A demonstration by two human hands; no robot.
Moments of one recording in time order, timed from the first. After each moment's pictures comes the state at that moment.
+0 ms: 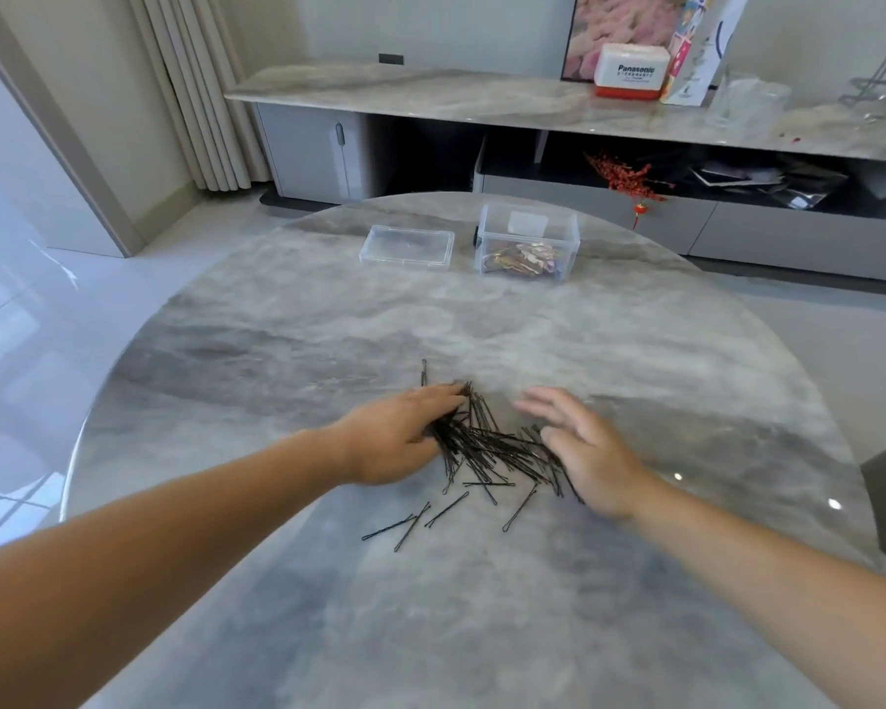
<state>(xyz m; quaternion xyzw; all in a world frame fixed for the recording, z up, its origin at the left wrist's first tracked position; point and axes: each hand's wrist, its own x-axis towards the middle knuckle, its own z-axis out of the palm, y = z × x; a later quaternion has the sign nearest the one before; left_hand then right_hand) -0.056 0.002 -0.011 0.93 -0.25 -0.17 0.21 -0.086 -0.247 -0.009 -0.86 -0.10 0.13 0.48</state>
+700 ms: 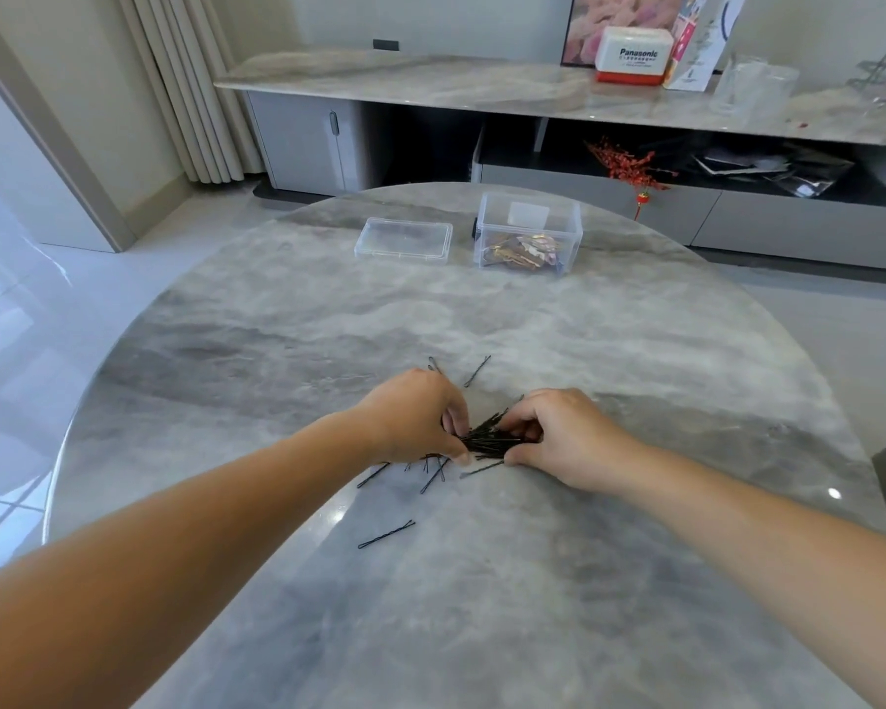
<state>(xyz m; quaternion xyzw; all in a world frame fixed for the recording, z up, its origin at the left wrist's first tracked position) -0.032 -0.024 -0.004 0.94 -0.20 -0.16 0.21 -0.050 -0.229 -0.005 -0.95 -0.18 0.13 0.24</state>
